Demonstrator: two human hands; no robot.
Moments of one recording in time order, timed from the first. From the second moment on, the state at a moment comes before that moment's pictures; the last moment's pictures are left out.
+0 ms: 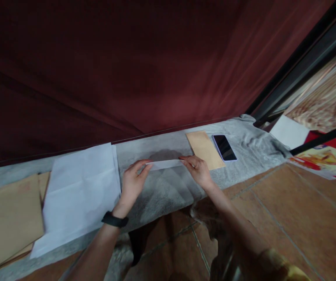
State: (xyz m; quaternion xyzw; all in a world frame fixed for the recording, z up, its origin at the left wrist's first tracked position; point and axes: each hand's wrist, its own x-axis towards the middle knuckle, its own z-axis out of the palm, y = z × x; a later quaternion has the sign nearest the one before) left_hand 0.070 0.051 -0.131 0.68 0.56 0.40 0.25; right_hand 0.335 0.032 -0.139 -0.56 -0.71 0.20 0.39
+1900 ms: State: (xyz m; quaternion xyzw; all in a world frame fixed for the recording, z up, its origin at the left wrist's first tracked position) left_hand 0.072 0.055 -0.143 0.58 0.49 0.25 0.59; right_hand 0.324 0.029 -0.157 -0.51 -0.36 0.69 0.37
